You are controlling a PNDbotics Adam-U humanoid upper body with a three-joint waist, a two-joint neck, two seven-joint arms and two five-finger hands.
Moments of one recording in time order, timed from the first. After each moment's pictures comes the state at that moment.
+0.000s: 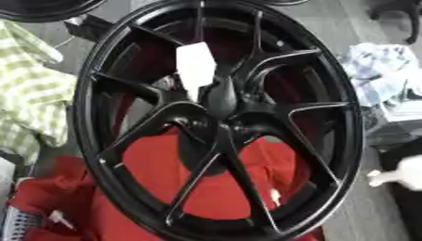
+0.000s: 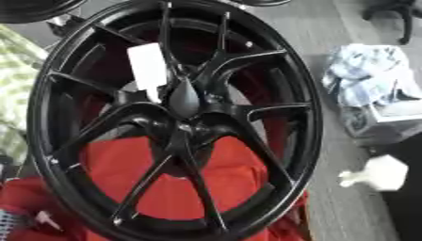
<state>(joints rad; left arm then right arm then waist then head) -0.18 0.37 0.10 -1.98 0.22 0.04 0.06 0.34 -0.85 -0.50 -1.99 -0.75 -0.47 -0.08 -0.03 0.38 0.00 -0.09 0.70</state>
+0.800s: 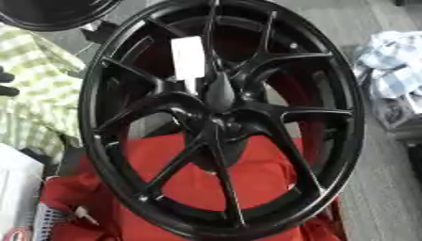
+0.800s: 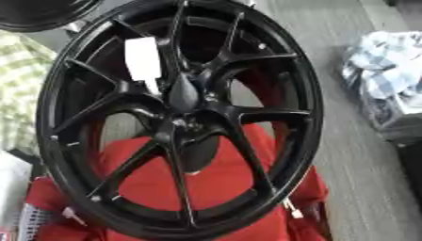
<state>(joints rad) -0.19 0.35 0.10 -1.98 0.24 0.03 0.06 0.37 -0.46 -0.44 -1.99 -0.50 -0.57 -0.04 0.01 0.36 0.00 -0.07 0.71</state>
